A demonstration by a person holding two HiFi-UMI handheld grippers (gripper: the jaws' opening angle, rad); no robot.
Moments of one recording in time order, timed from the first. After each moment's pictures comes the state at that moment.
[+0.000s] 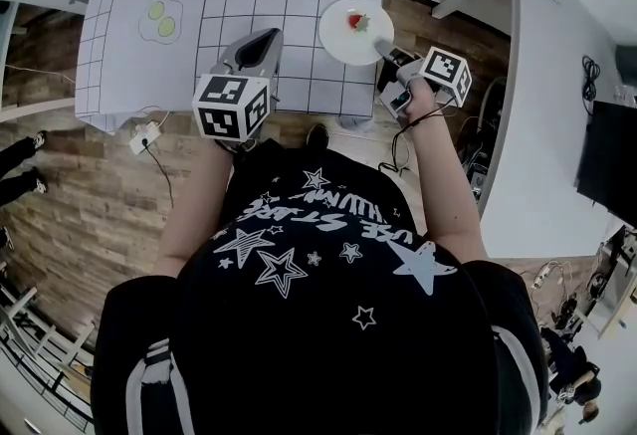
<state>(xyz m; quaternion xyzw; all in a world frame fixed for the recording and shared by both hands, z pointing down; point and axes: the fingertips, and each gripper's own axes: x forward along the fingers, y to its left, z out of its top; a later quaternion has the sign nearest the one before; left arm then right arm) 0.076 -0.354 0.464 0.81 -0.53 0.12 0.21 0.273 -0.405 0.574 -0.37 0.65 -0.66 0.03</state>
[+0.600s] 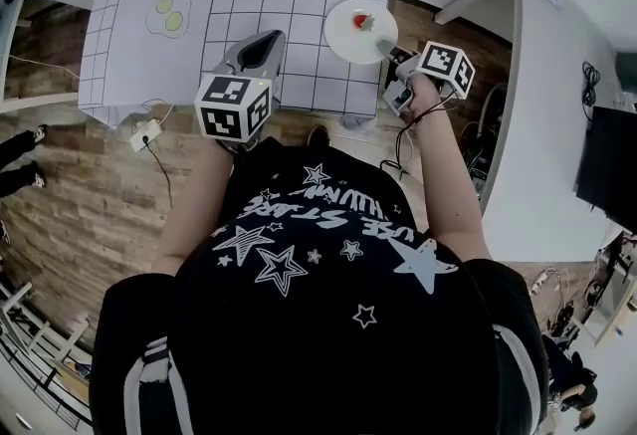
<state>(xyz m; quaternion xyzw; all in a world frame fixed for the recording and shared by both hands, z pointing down) 0.070 -0.341 0.460 0.81 -0.54 0.12 0.20 0.269 -0.404 0.574 -0.38 0.69 -0.62 -0.06</state>
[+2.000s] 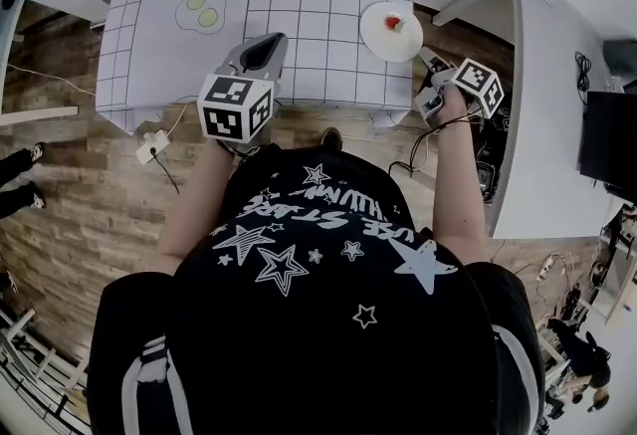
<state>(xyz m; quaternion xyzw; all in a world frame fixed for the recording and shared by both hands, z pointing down) -0.014 -0.305 0.445 0.83 -0.50 0.11 0.19 0.292 -0.375 0.543 -0.51 0.65 -0.57 0.00</state>
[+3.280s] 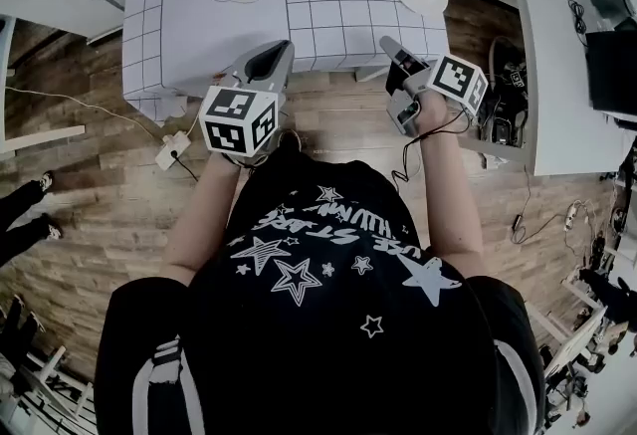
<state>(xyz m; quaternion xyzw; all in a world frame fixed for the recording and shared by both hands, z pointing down) -0.099 -0.193 0.440 0.88 -0.43 0.09 0.20 0.078 -0.226 0.470 -0.42 0.73 -0.53 0.05</state>
